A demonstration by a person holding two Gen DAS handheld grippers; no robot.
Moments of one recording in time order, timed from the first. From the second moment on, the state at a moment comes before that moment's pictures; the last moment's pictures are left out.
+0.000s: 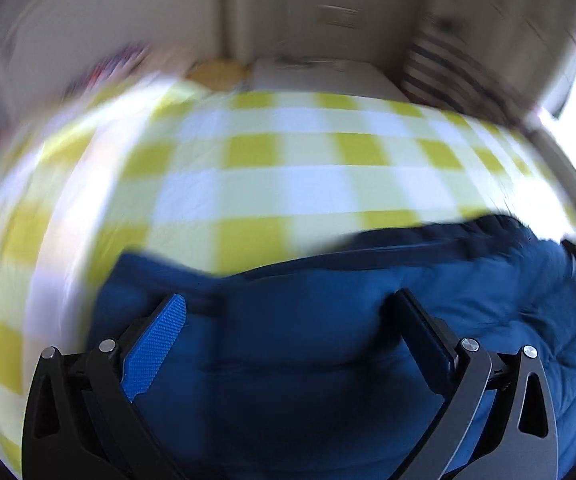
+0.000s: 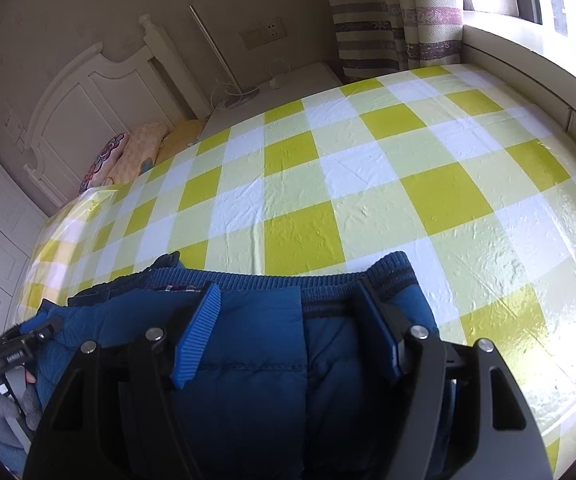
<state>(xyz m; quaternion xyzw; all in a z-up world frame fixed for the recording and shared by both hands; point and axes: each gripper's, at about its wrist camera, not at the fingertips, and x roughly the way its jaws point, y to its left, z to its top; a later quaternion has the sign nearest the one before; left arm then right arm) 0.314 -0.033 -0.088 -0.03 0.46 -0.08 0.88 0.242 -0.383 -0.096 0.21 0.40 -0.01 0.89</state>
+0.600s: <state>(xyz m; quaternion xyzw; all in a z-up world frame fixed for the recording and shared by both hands) 0.311 -0.019 -0.099 -0.06 0.45 -0.08 0.89 0.214 -0.295 -0.042 0.08 0.35 0.05 0.93</state>
